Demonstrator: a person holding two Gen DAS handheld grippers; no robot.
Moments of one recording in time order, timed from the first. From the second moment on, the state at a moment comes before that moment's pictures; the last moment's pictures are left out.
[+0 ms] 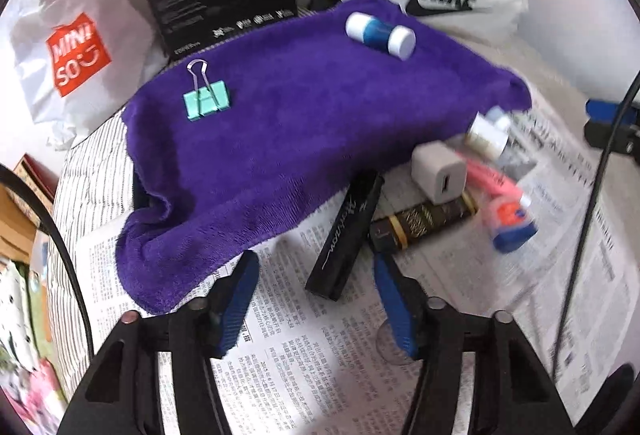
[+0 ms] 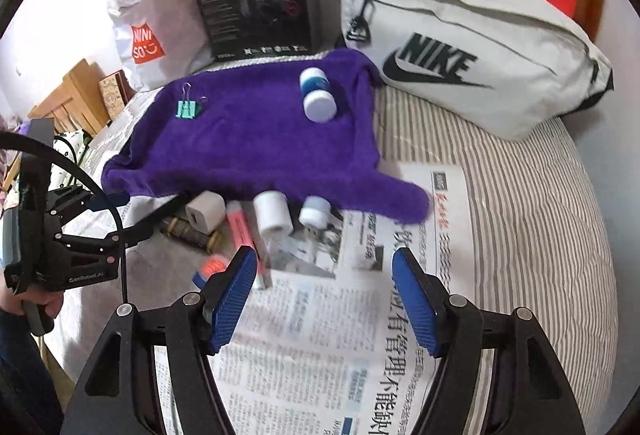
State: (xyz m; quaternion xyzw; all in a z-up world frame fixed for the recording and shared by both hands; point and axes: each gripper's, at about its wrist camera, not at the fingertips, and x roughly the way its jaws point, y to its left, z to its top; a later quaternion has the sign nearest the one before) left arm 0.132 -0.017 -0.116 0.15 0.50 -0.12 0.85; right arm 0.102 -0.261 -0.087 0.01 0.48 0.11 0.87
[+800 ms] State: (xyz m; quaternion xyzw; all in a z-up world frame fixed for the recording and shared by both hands) left arm 0.160 -0.031 -0.124 0.13 0.50 -0.18 0.84; right arm 0.113 -0.266 -0.117 0.03 0.52 0.12 0.85
